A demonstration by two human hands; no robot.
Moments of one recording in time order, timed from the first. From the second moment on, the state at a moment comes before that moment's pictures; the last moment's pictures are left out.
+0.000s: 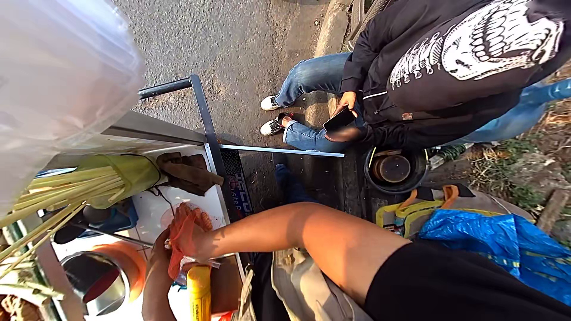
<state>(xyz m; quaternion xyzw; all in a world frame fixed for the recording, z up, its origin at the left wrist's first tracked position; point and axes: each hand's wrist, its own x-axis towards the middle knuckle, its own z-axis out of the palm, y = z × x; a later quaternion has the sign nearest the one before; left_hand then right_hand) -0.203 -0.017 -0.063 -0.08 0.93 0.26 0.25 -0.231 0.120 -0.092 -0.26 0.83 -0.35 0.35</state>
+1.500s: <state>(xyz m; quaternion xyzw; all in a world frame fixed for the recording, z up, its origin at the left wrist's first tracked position) -0.208 0.019 -0.066 -0.23 0.85 0.45 0.13 -0.255 0.133 -0.088 -0.17 0.83 -0.44 0.28</state>
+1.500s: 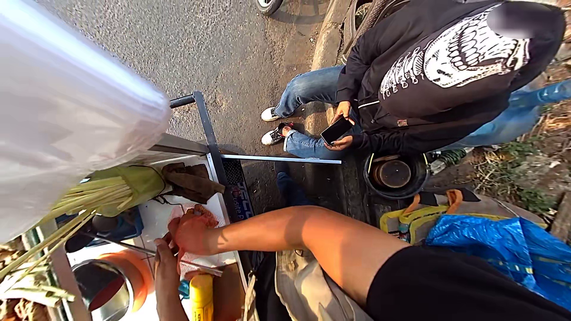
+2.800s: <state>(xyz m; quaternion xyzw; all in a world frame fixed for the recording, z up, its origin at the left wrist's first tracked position) -0.222 -0.012 -0.088 -0.32 0.71 0.62 -0.11 -0.280 0.193 0.021 -0.37 0.74 -0.41 0.37</state>
